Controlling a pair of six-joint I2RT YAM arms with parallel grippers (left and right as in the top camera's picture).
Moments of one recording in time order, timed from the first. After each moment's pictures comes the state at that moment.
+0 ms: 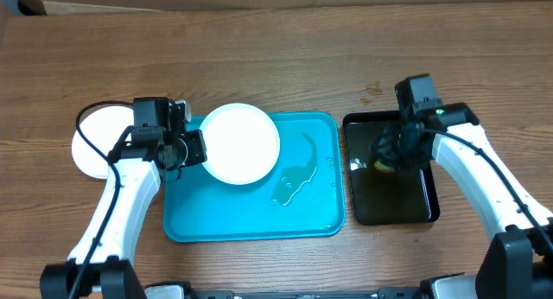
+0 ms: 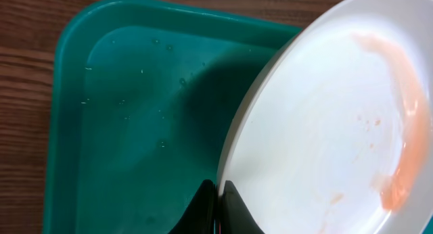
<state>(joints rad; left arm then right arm) 0.04 1.43 0.91 -0.60 0.20 -0.18 0.18 1.58 1.10 -0.92 -0.03 0.55</state>
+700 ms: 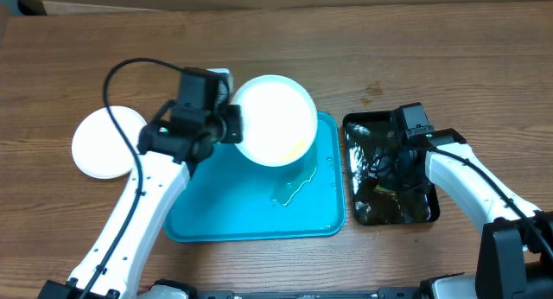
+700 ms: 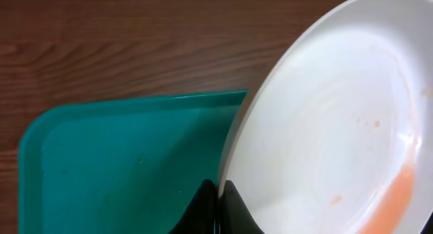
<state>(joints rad) -0.30 1.41 1.17 -0.69 0.01 -0.27 0.18 1.58 0.89 -0.78 0.03 0.51</state>
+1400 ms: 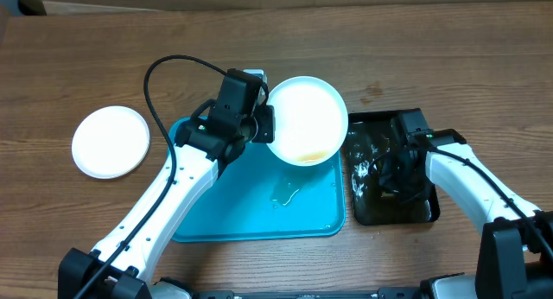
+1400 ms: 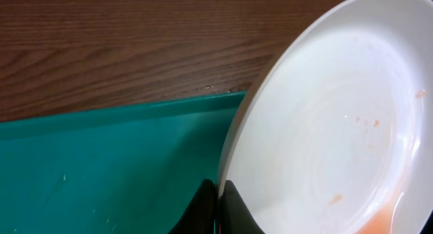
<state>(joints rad) -0.43 1.50 1.17 -0.57 0.01 -0.37 0.18 1.58 0.90 -0.91 -0.04 0.51</state>
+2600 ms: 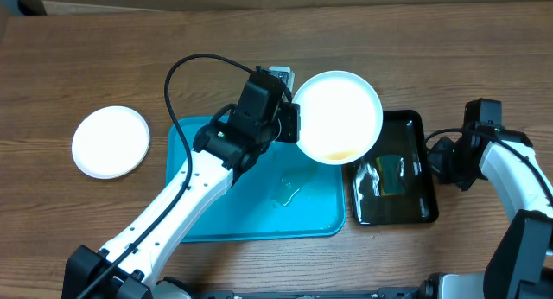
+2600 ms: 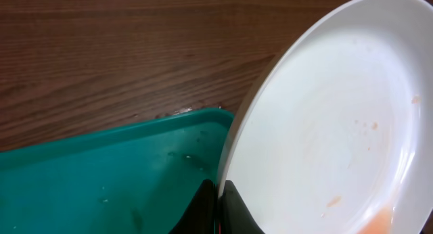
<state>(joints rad) -0.54 1.51 1.17 -0.42 0.05 -0.41 -0.21 1.58 0.92 -0.78 -0.09 0.51</state>
